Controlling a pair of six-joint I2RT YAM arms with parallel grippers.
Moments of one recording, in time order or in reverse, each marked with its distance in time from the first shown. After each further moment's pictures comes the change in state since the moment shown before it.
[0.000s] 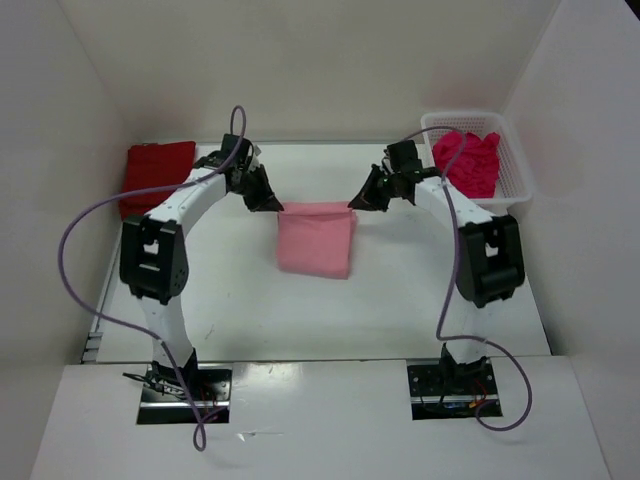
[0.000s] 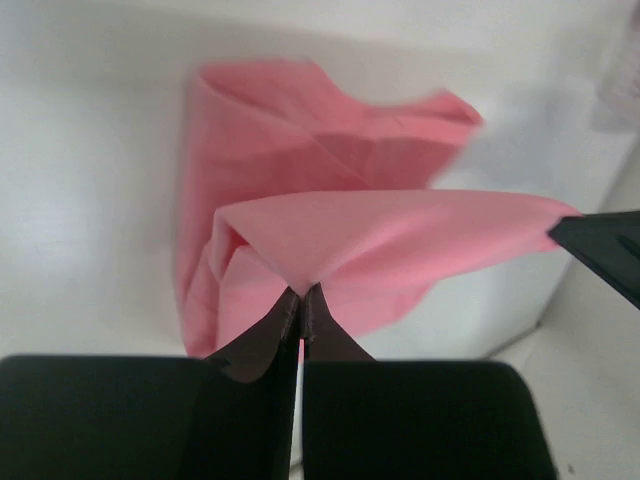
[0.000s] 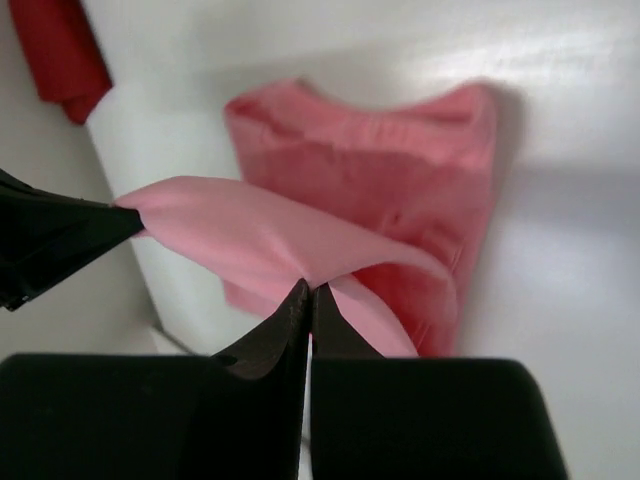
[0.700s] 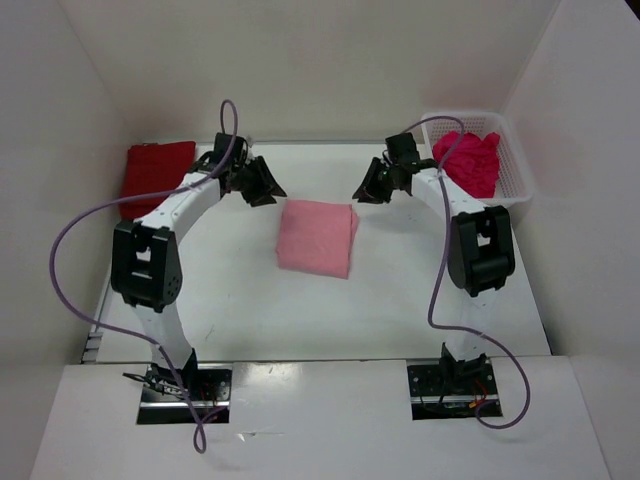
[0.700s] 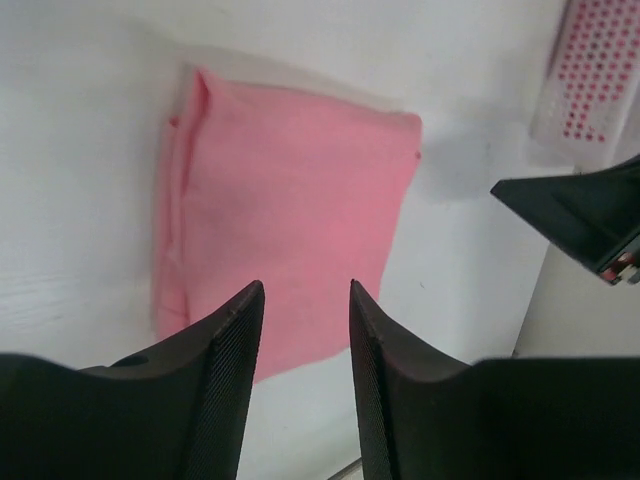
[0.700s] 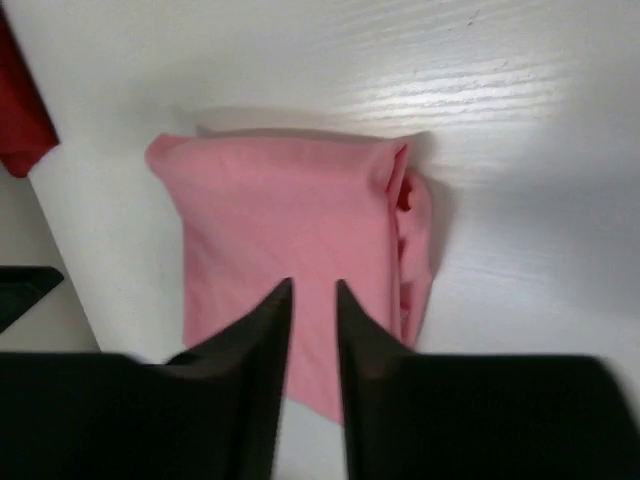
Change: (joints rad) left arm 0.021 0.043 -0.006 0.173 -0.036 -0.055; right arm -0.021 0.222 0.209 -0.038 0.118 -0.082
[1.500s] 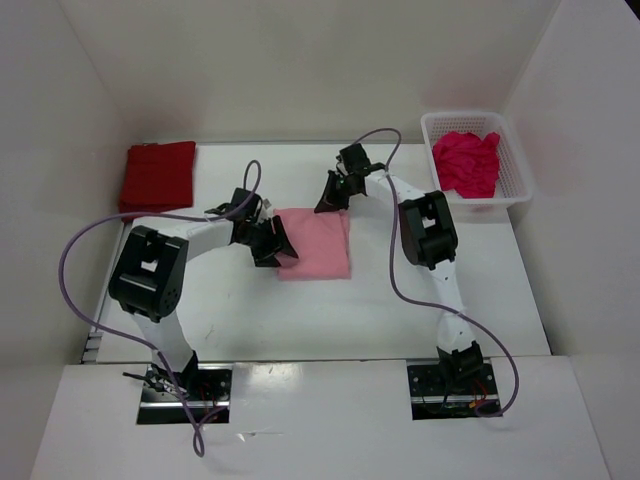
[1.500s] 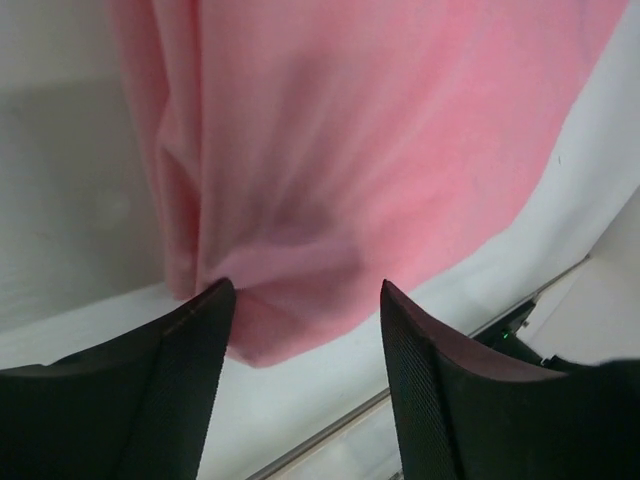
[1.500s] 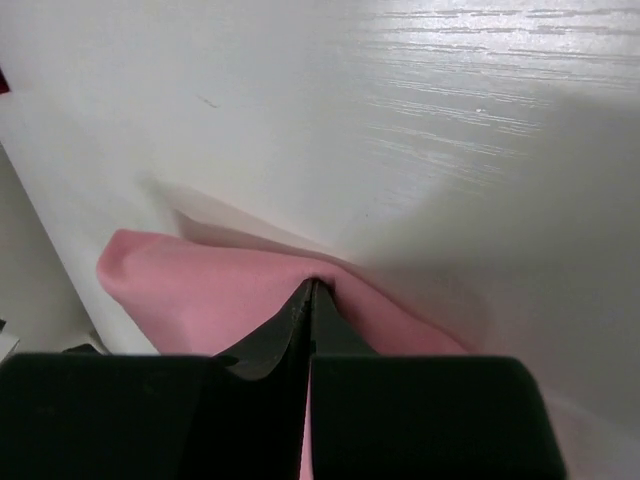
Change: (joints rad) left arm -0.098 -0.082 -0.494 0.153 0.095 0.000; right arm 0.136 0.459 0.379 0.012 -0.155 -0.013
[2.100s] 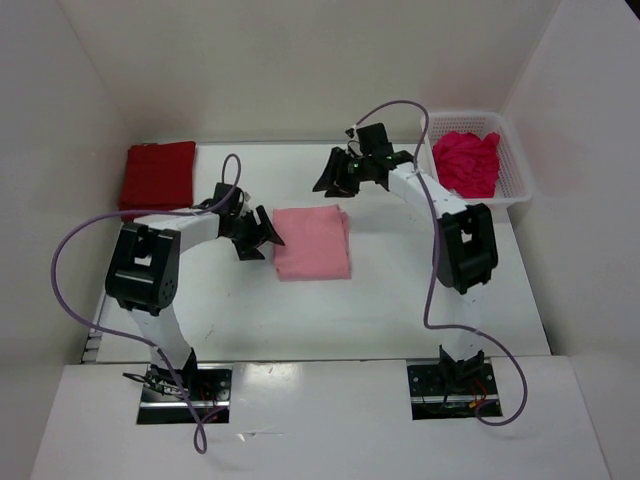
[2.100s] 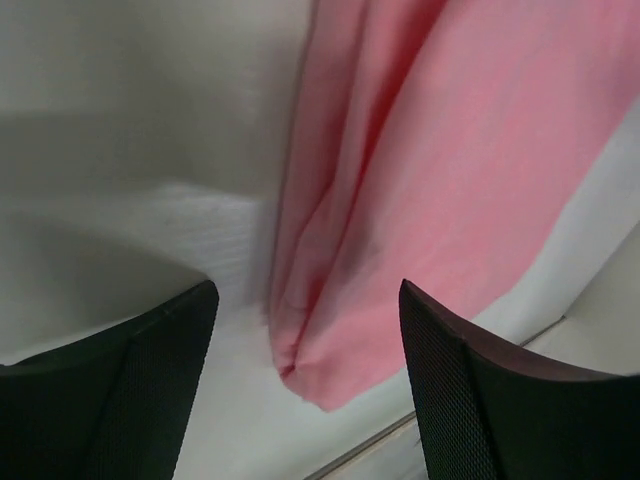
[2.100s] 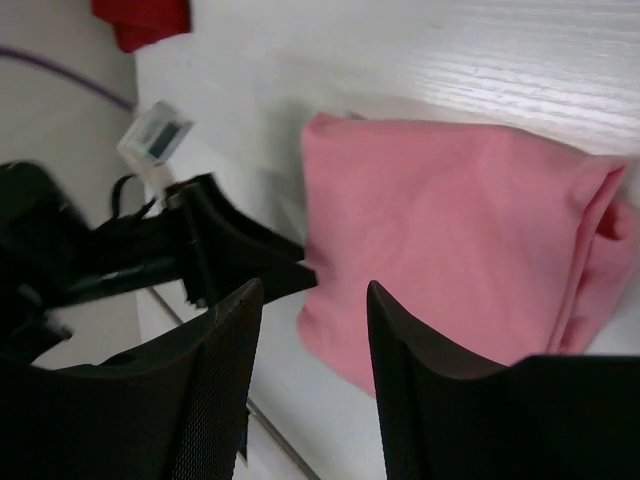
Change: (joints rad) left arm 0.117 -0.007 -0.002 0.028 -0.067 0.013; right arm 0.000 -0.375 -0.193 -0.001 -0.042 -0.037
